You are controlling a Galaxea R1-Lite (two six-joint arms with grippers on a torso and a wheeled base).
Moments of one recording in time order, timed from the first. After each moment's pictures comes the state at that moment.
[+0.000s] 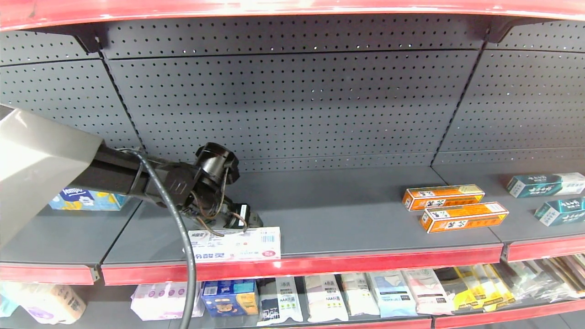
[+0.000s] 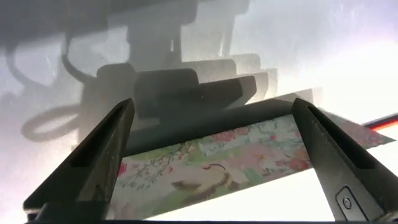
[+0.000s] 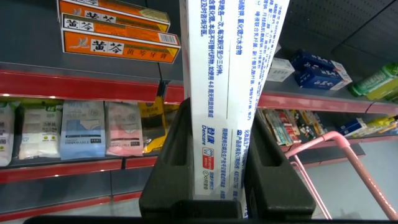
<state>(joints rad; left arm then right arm) -0.42 2.06 -1.25 0.20 -0.07 -0.29 -0.15 0.53 -0.24 -0.15 -0.21 -0.44</state>
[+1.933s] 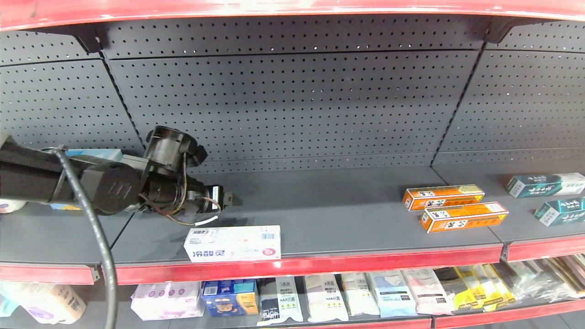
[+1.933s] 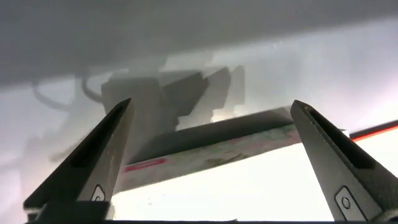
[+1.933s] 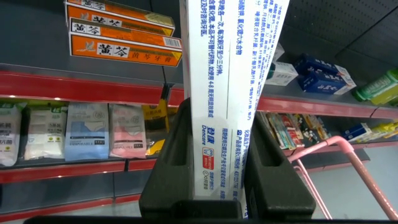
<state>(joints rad) -0.32 1.86 -1.05 -0.03 -0.09 -0.28 -0.15 0.54 -0.24 -0.15 -0.19 -0.44</state>
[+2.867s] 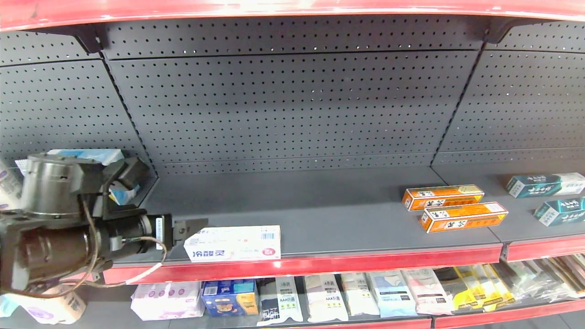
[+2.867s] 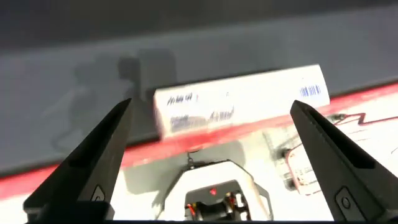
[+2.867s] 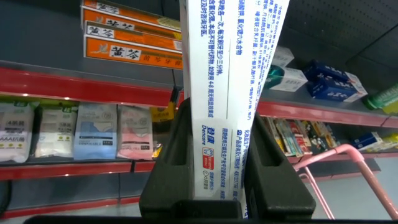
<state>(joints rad) -0.31 1.42 -0.59 -0.26 -0.07 -0.22 -0.14 0.54 -0.24 -0.15 -0.13 -0.44</state>
